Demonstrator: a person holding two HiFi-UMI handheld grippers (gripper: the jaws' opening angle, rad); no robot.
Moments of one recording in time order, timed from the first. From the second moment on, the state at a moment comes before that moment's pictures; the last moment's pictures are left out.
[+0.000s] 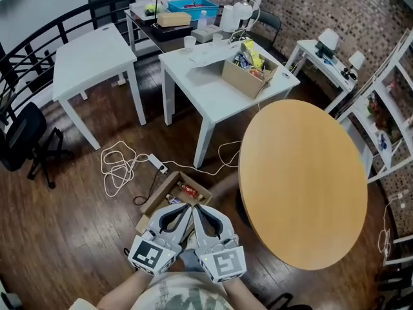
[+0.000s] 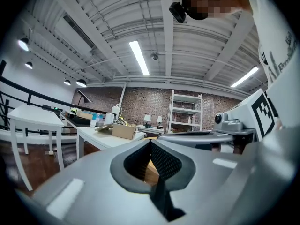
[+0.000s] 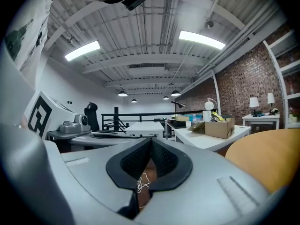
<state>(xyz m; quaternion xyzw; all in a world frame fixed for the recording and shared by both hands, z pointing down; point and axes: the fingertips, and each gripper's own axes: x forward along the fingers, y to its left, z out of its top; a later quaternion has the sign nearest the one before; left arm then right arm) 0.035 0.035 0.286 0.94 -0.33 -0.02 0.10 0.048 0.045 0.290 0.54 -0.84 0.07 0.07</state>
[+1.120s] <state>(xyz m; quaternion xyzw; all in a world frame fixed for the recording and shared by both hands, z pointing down) 0.076 -0.077 0.301 0.90 -0.42 0.02 0.10 0.097 -0.074 0.300 0.49 -0.87 0.08 0.05</state>
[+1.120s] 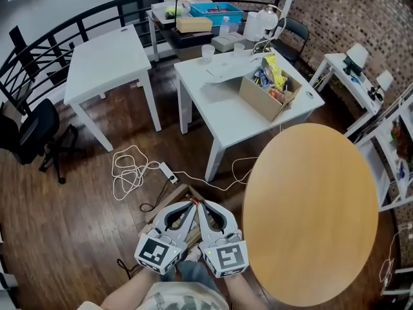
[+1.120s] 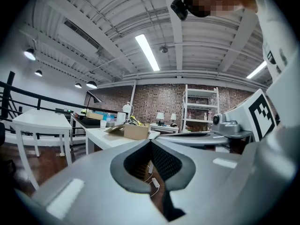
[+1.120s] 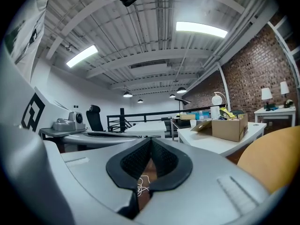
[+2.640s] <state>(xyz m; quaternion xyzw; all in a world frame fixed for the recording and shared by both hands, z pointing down) -0.045 -0.089 0.710 0.80 -0.46 0.11 0.36 0.005 -0.092 0.721 0.38 -0.84 0.28 0.26</state>
